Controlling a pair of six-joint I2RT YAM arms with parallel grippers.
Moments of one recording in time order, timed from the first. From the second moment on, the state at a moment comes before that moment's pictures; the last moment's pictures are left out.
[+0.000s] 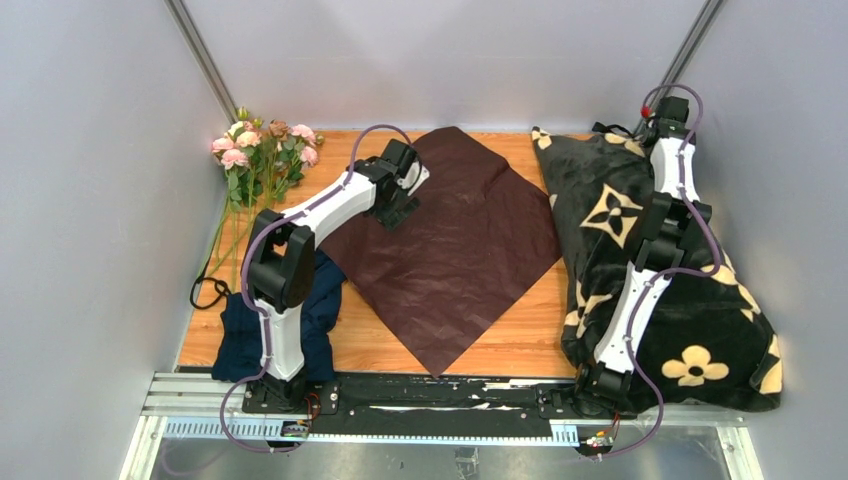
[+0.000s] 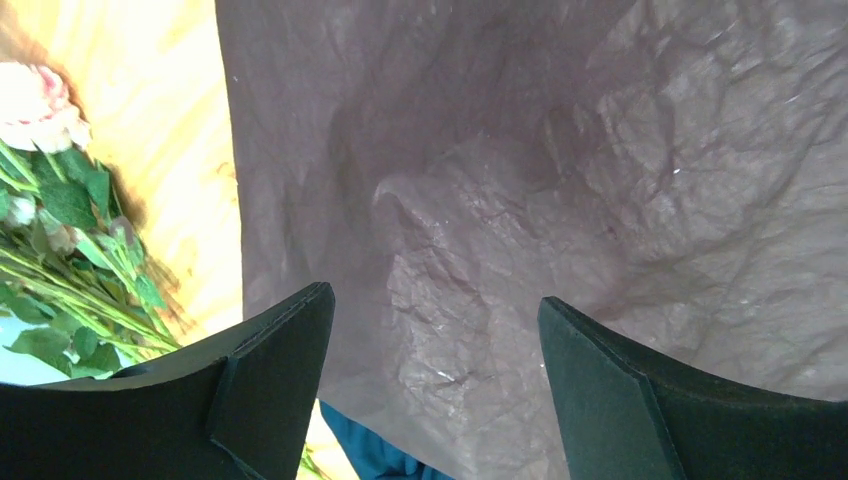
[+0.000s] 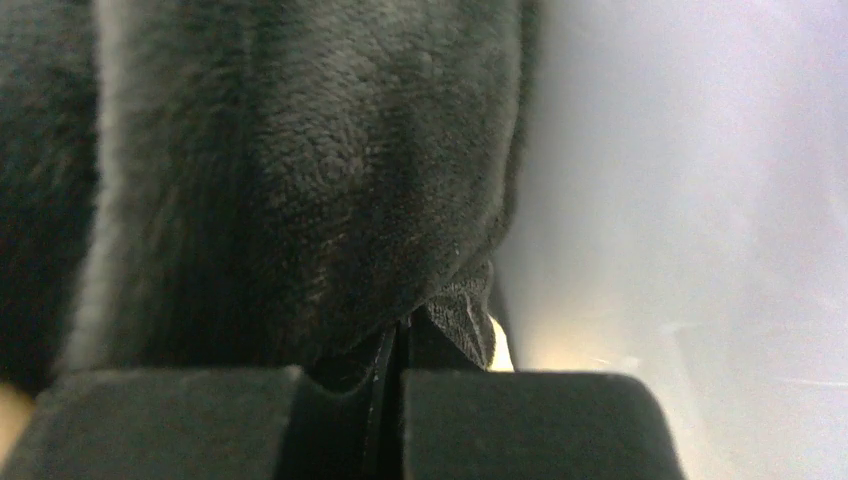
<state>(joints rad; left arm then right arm) -0.50 1.95 1.57 -0.72 -0.29 0.34 -0.33 2.34 2.19 -0.76 0.39 -0.43</state>
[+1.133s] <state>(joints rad) -0.57 2.18 2.03 -0.63 -0.10 0.33 -0.36 2.62 2.59 -0.32 -0.30 0.45</state>
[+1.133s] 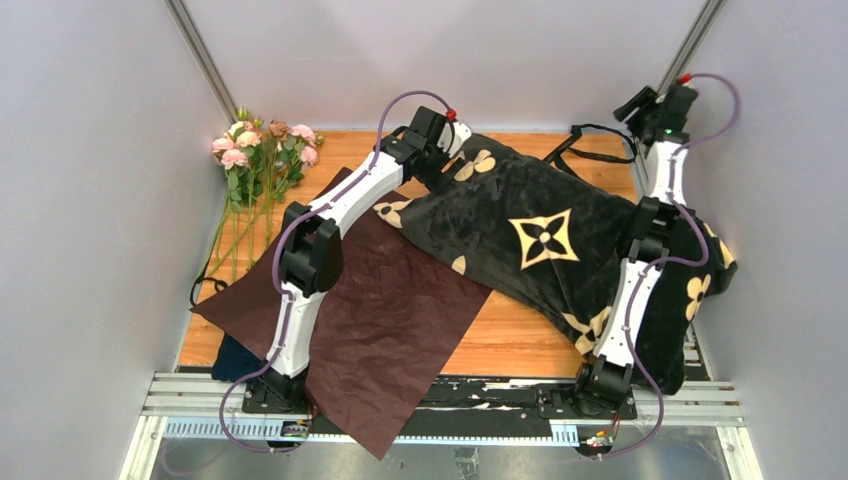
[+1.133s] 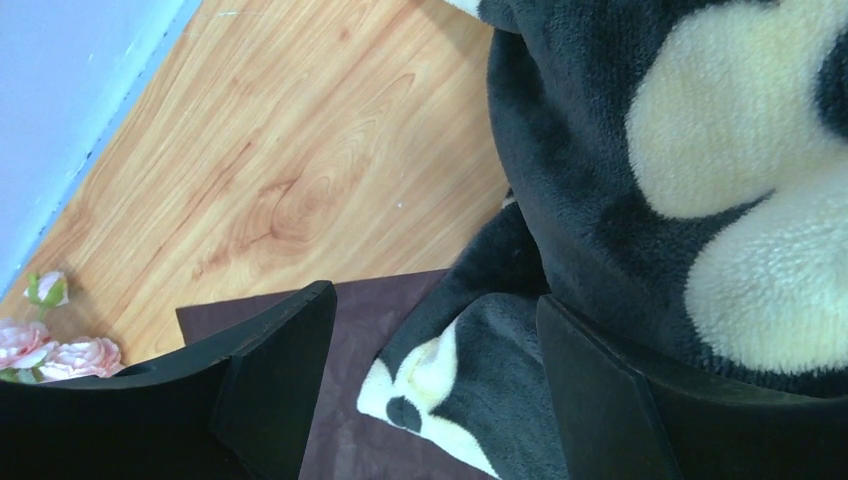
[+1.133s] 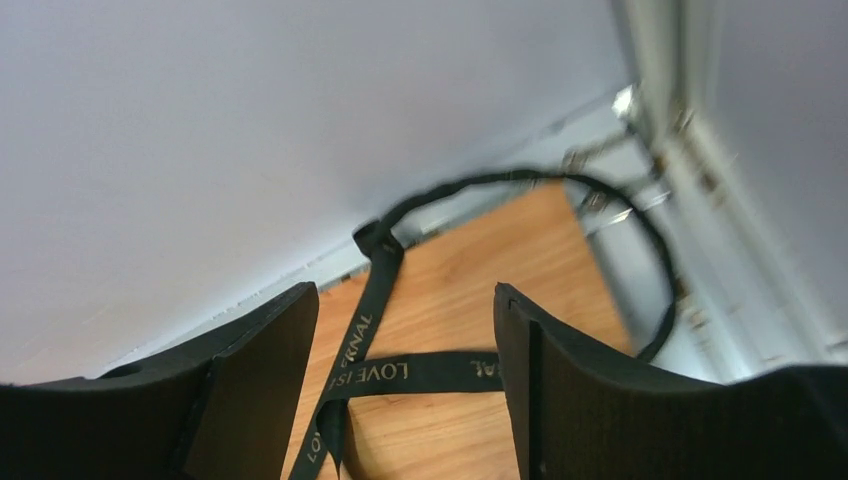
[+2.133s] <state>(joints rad) -0.48 2.18 2.03 -0.68 -0.23 0.33 -0.22 2.87 2.58 0.03 0.24 1.04</state>
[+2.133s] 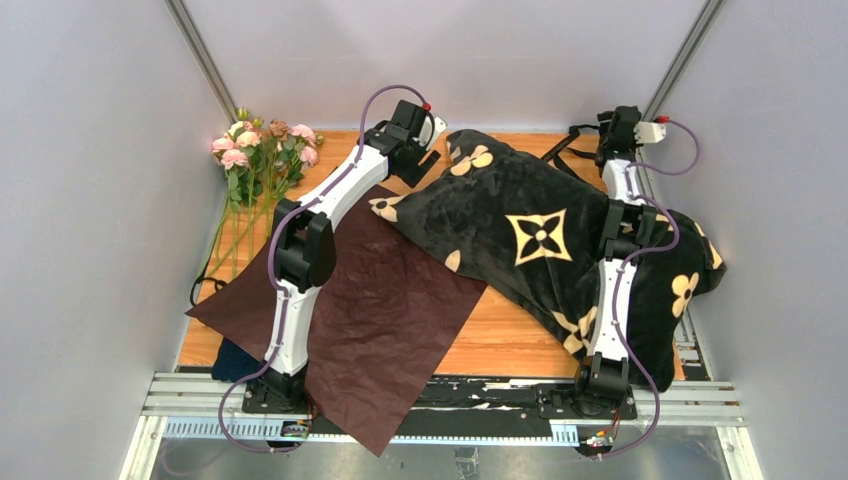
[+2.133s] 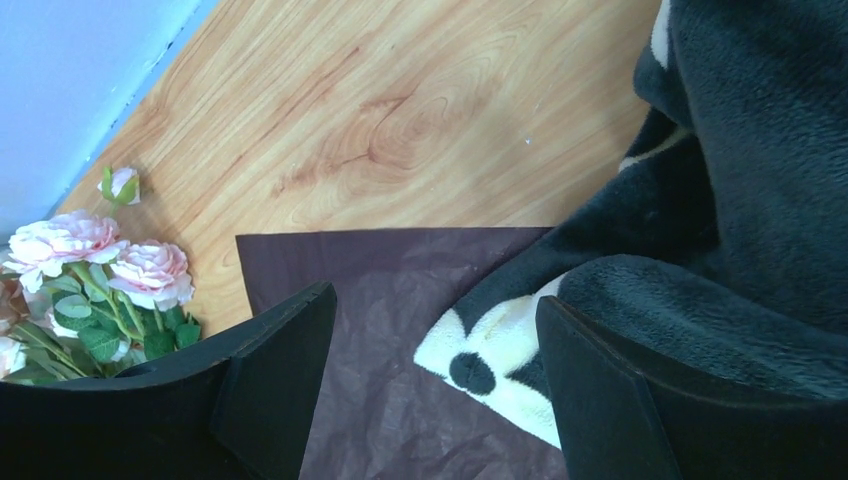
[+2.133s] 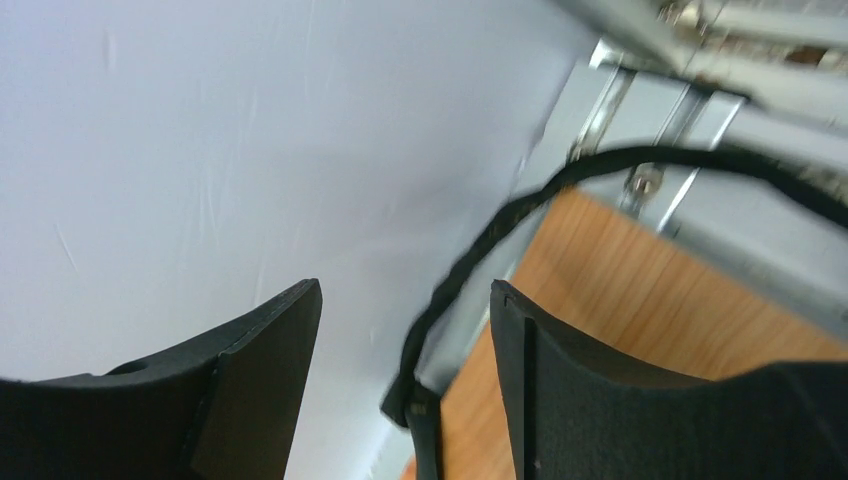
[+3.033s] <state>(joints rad) -0.48 2.22 2.06 -0.70 -0.27 0.36 -0.31 2.81 2.44 0.16 0.08 1.13</state>
